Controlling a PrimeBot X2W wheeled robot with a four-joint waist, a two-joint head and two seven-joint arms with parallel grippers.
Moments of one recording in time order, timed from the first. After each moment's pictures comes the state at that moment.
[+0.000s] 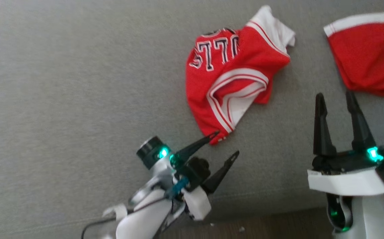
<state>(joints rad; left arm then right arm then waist) -0.36 0.06 -0.77 0.37 0.04 -0.11 -0.26 -0.07 -0.05 0.11 0.02 0.09 0.12 -0.26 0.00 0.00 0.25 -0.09</state>
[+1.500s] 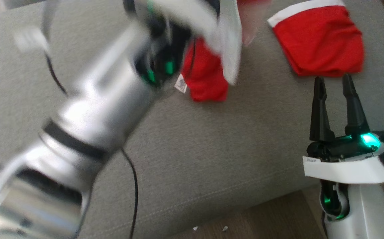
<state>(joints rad) -1.08 0.04 -0.78 0.42 -1.18 0.01 -0.21 -0.15 -0.05 0.16 0.02 0.22 0.12 -0.26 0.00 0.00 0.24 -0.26</state>
